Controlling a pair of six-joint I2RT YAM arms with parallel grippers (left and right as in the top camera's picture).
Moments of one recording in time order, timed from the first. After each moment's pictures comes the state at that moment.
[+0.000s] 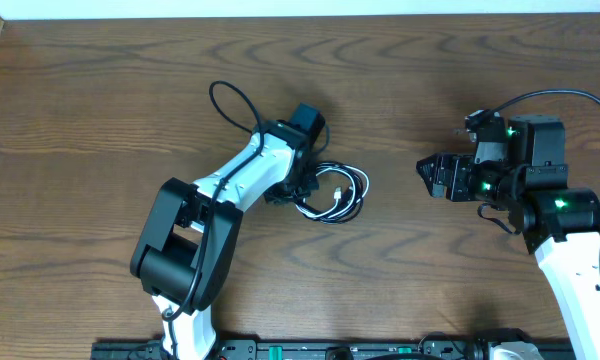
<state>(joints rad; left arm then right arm) -0.49 1.96 1.28 -0.86 0.02 -0.78 0.08 1.16 0.98 -0.73 -0.37 0.19</state>
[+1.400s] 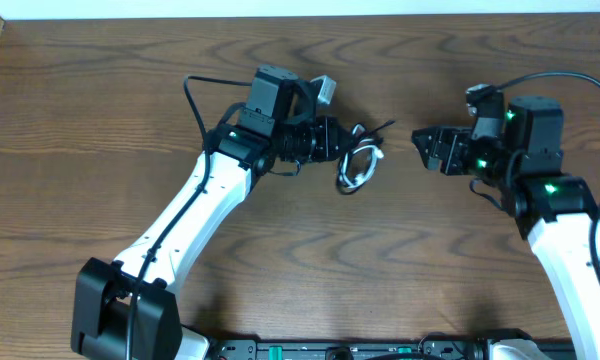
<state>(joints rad) -0.42 1.61 1.23 -0.41 0.72 -0.57 0.08 1.24 0.99 -0.48 -0.42 0.26</state>
